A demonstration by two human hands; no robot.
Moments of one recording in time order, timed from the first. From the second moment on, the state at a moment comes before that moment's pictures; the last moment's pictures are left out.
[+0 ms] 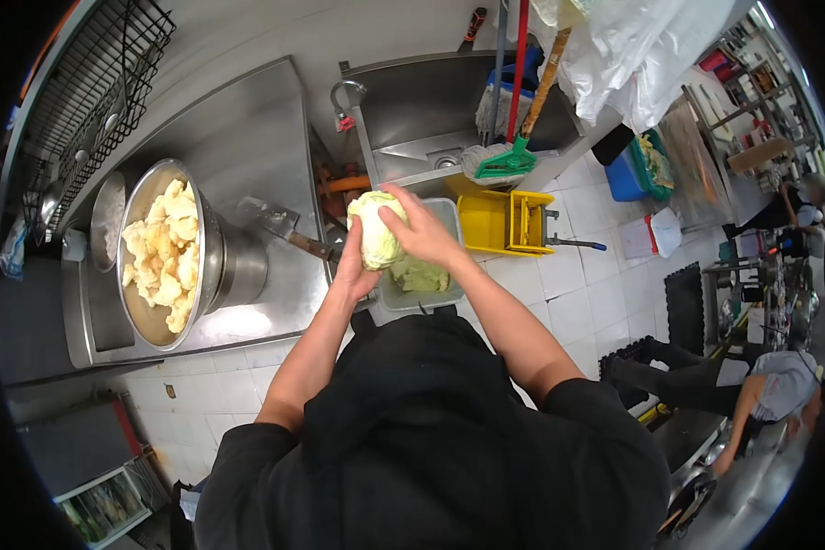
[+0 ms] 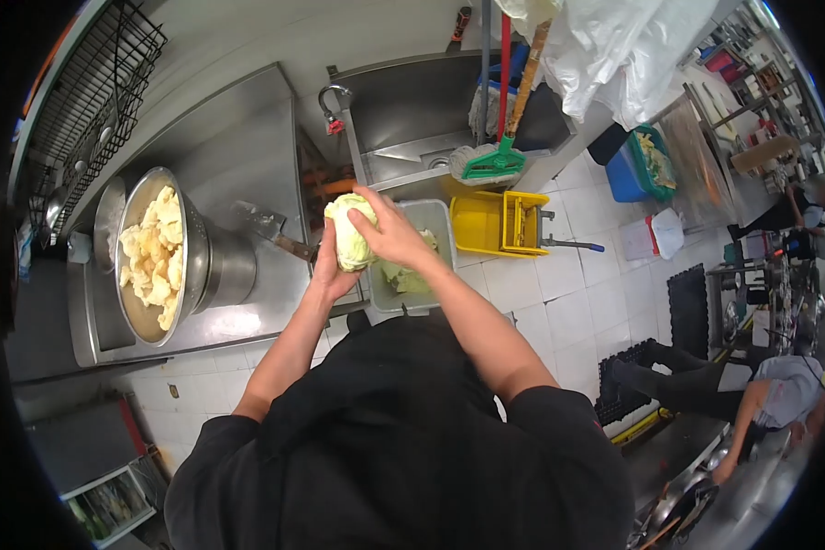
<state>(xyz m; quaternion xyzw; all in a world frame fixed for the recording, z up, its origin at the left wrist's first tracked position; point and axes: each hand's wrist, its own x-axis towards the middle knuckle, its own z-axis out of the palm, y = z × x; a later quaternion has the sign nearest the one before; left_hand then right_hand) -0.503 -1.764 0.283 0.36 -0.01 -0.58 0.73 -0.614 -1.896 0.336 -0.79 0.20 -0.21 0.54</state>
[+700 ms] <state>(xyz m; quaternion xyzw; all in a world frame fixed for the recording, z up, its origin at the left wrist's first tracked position) -0.497 -1.794 0.329 0.47 -0.06 -0.49 0.74 -0.626 -1.893 0.355 -0.80 0.25 -0.37 0.40</state>
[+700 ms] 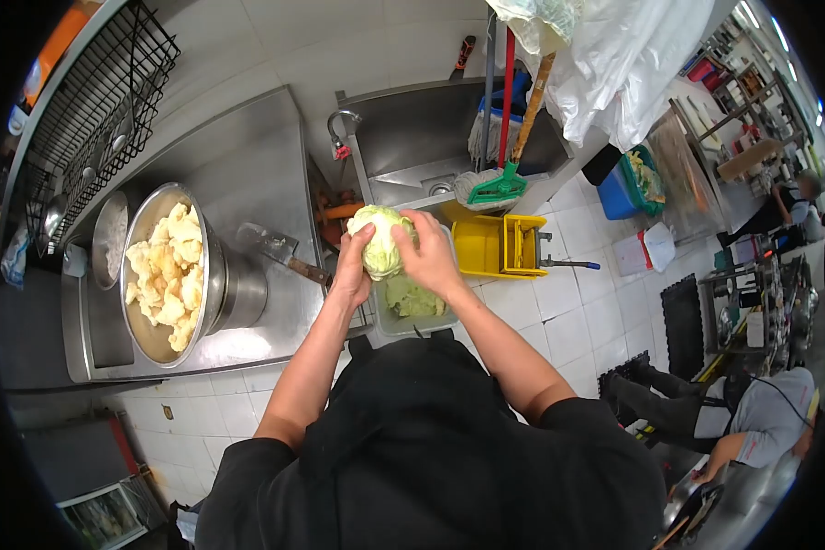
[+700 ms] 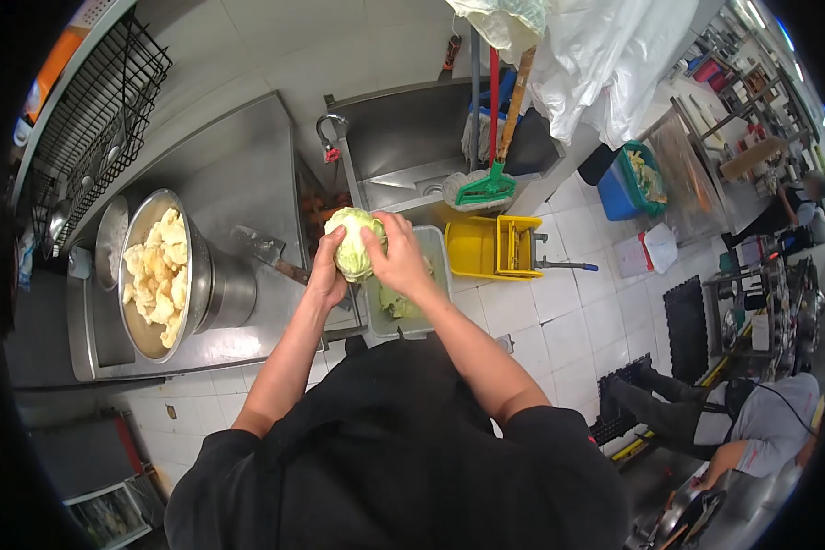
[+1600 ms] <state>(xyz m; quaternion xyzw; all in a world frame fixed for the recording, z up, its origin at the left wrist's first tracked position) -0.506 -1.772 0.374 0.50 -0.12 -0.39 0.77 -0.622 -1.908 0.383 -0.66 0.10 -0.33 0.67</state>
